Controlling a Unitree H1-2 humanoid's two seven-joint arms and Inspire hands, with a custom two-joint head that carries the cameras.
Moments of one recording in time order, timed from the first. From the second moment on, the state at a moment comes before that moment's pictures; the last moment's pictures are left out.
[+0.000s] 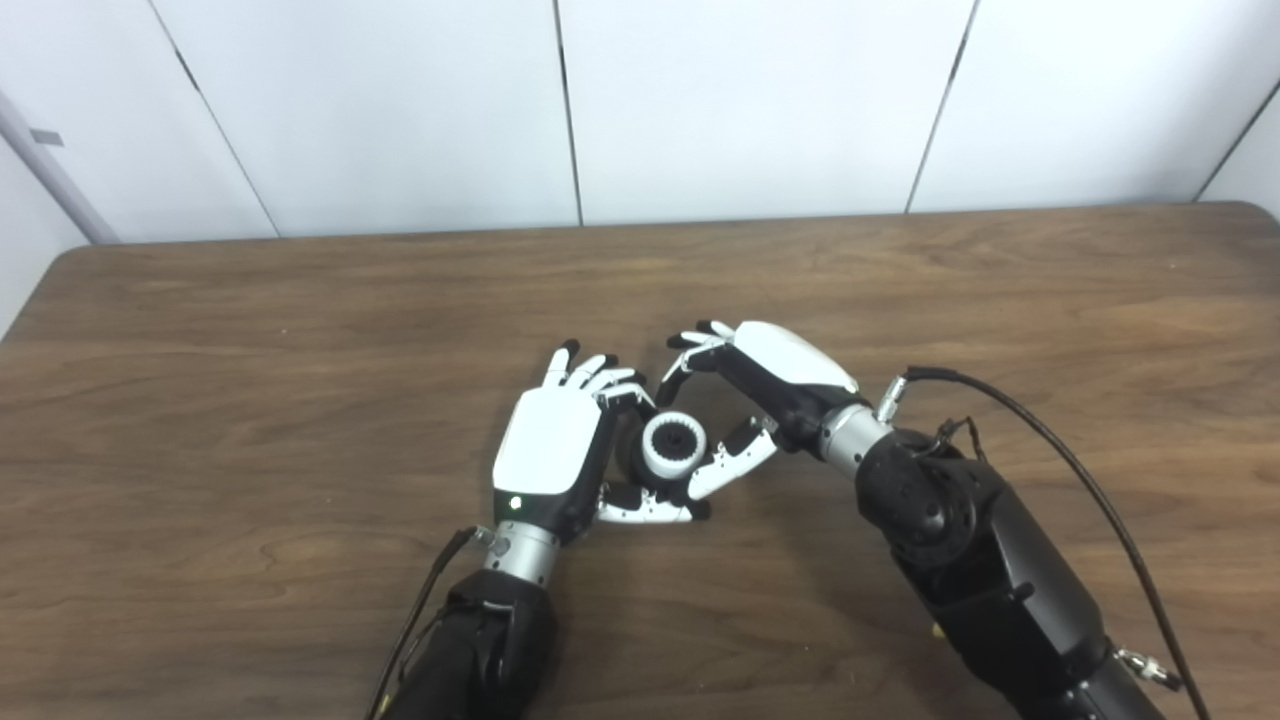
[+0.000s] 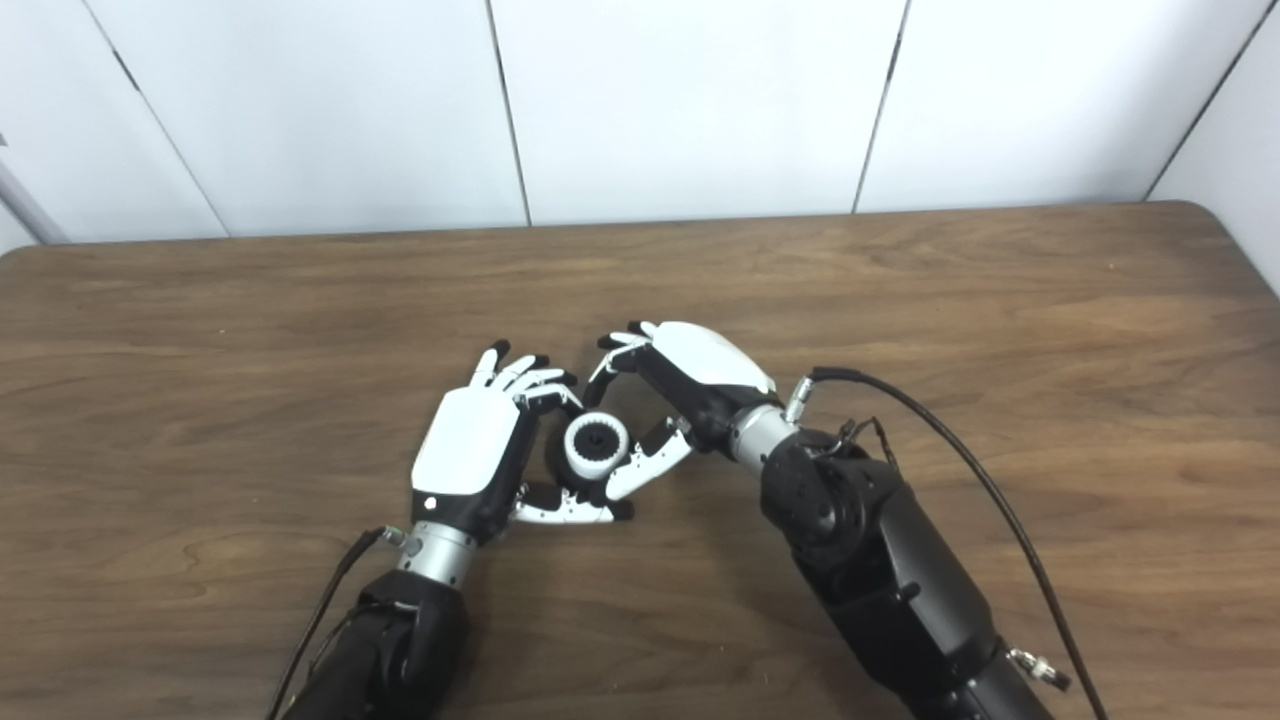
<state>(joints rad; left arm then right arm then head) -0.11 0.09 -0.44 0.07 0.99 0.06 0.23 -0.35 -0.24 0.42 -0.24 -0.74 0.39 0.48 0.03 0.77</state>
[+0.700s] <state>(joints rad) -0.12 0.09 -0.44 0.07 0.99 0.06 0.23 -0.33 -0.30 0.33 -0.36 -0.72 0.42 0.52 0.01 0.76</state>
